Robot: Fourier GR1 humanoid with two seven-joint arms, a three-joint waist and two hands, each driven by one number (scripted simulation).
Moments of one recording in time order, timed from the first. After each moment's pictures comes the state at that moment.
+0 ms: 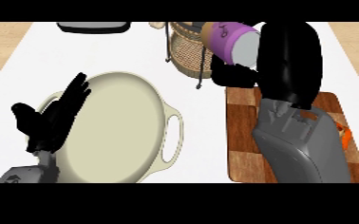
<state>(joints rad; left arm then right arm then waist) -0.07 0.25 0.01 -1.56 0.14 -0.02 0.21 -0.73 -0.05 0.21 -1.79 1.10 0.14 0.94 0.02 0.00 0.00</state>
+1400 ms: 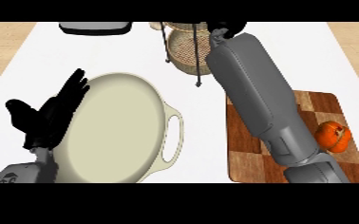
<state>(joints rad) -0.09 0.23 0.05 -1.57 0.13 -0.06 0.23 -1.14 -0.01 0.07 -0.90 1.05 -0.31 0.85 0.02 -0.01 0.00</state>
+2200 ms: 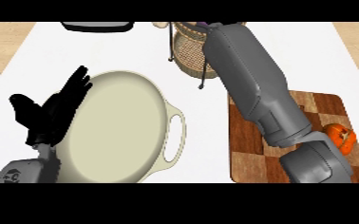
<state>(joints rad) -0.12 0.22 0.05 -1.58 0.12 -0.06 0.26 -1.32 -0.01 -0.05 -0.49 1.04 -0.69 0.66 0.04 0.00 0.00</state>
